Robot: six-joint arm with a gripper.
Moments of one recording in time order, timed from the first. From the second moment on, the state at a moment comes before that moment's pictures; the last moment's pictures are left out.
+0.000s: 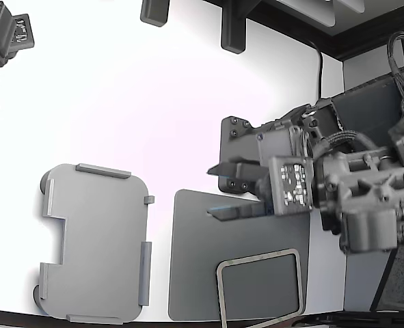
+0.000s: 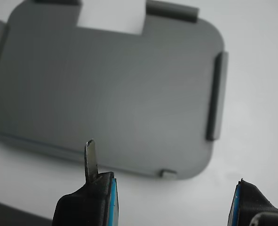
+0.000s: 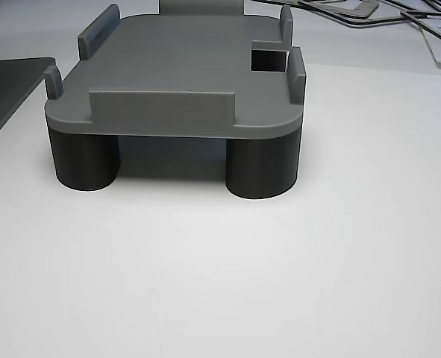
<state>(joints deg) 39.8 124.5 102.4 83.7 18.8 26.0</state>
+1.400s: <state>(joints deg) 76.9 107.1 123.0 76.0 3.4 68.8</state>
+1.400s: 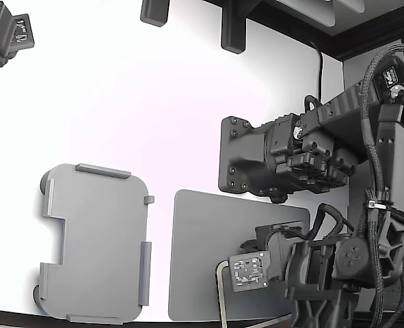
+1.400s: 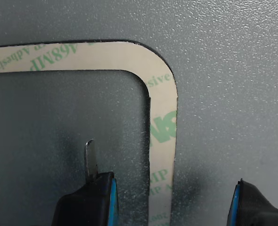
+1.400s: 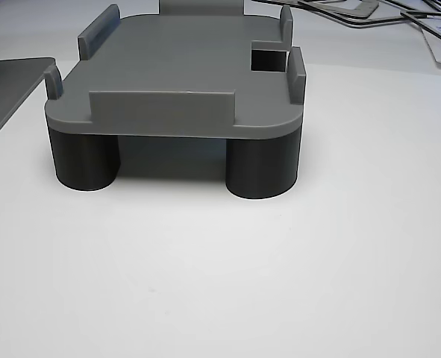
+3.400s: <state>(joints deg) 67.2 107.4 94.5 94.3 9.7 93.8</state>
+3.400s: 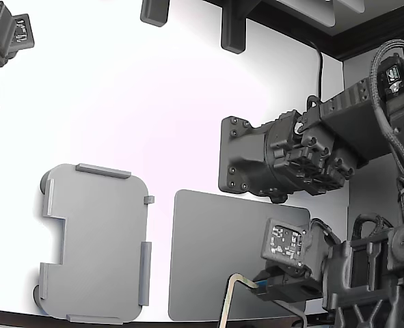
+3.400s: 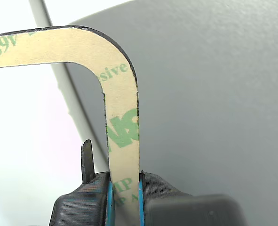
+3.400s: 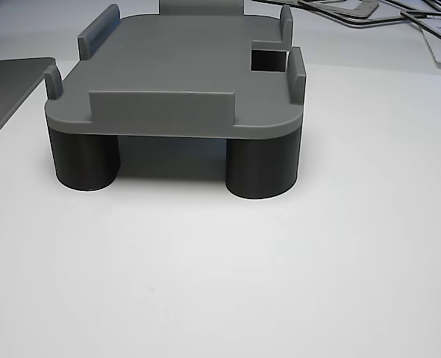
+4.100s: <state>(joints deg) 38.1 82.7 73.4 94.2 12.0 125.3</state>
